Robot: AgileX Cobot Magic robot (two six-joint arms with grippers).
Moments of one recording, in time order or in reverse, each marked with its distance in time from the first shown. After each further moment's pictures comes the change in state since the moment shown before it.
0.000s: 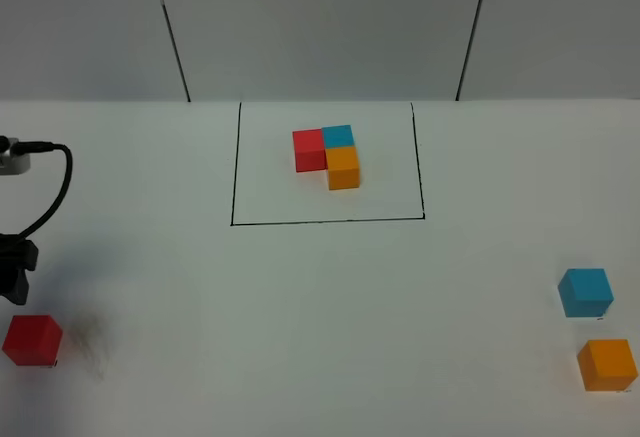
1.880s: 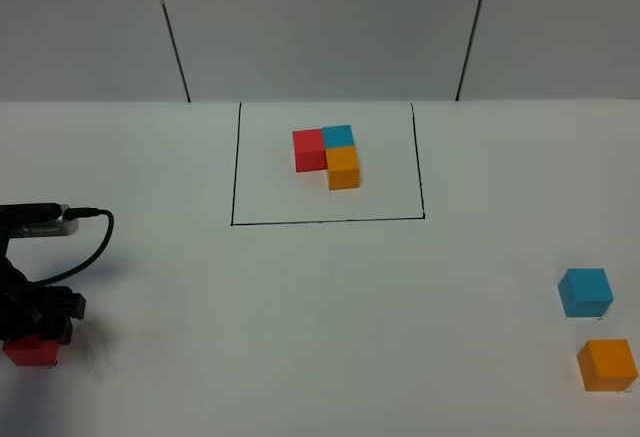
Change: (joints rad) left arm 0.000 0.216 0.191 -0.022 -0.415 0.010; right arm 0.000 0.000 0.000 0.000 0.000 0.000
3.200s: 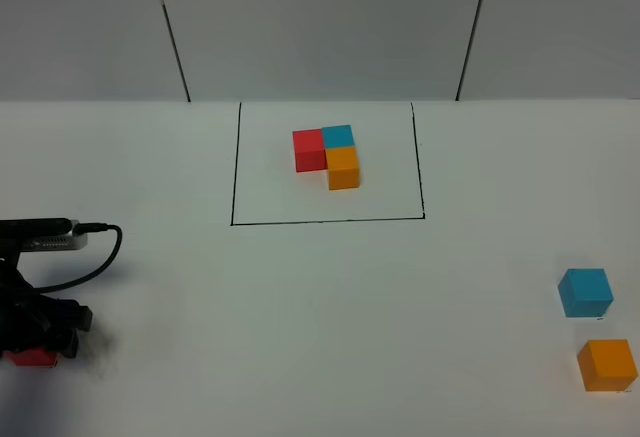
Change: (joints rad) left arm 0.000 0.075 -0.001 0.004 -0.023 0.008; right arm 0.000 0.000 0.000 0.000 0.000 0.000
